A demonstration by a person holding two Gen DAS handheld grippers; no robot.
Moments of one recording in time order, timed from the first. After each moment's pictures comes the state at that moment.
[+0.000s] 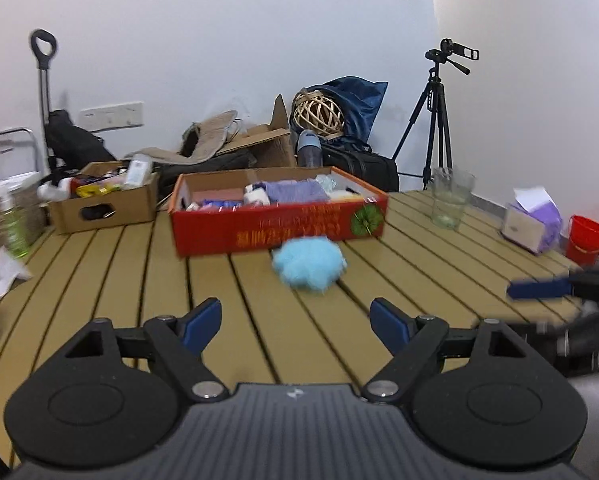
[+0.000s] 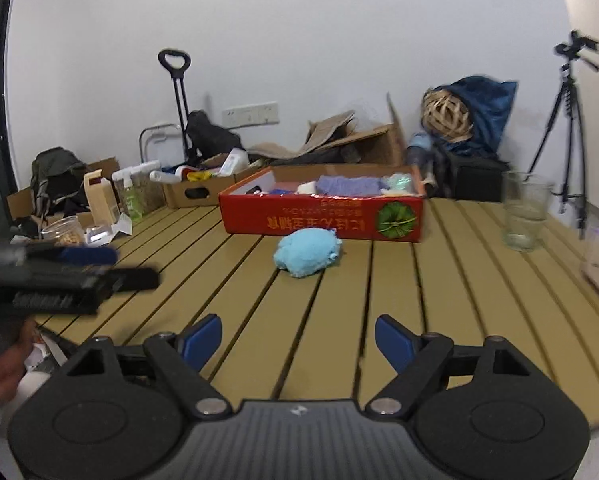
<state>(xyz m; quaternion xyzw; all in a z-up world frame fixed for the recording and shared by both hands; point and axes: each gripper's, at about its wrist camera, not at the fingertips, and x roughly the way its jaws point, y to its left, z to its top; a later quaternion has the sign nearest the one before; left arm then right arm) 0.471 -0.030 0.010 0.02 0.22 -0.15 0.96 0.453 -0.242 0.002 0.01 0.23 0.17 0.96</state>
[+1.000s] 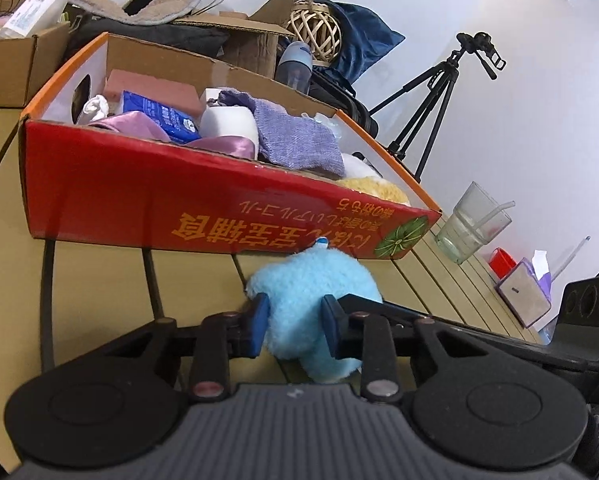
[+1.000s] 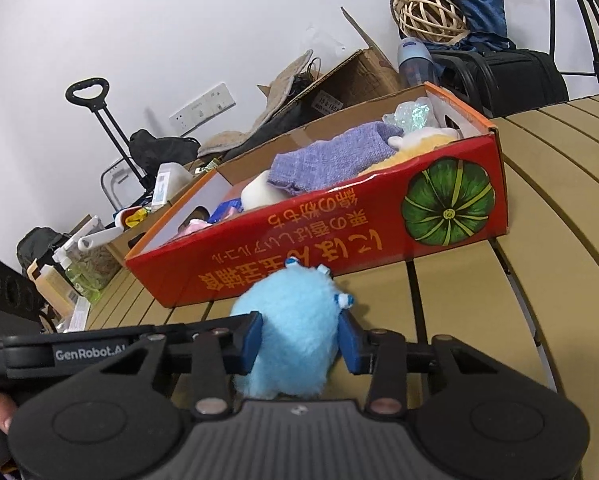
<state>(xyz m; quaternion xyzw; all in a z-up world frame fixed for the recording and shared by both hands) 0.699 -0.028 -0.061 -0.15 0.37 -0.27 0.88 0.691 -0.230 -0.057 0.19 0.29 0.18 0.92</state>
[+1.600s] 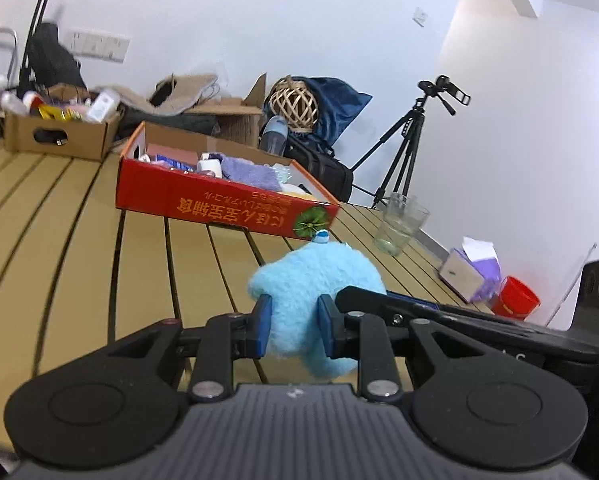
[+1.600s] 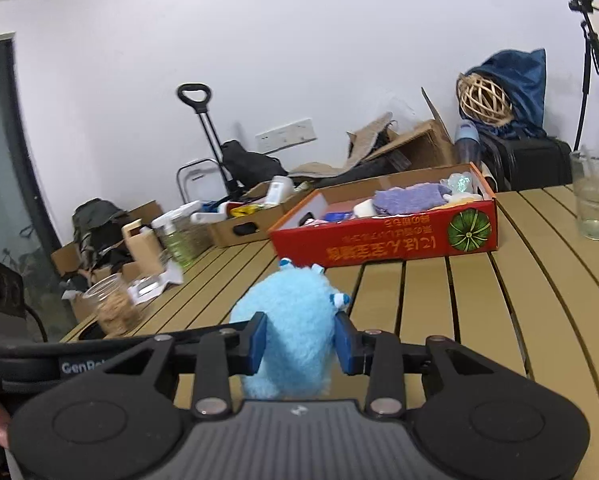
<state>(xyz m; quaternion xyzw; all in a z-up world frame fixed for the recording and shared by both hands) 0.451 -0.032 0.011 -0.12 0.26 -0.21 0.93 0.477 -0.219 0.011 0.11 0.21 0.24 0.94</state>
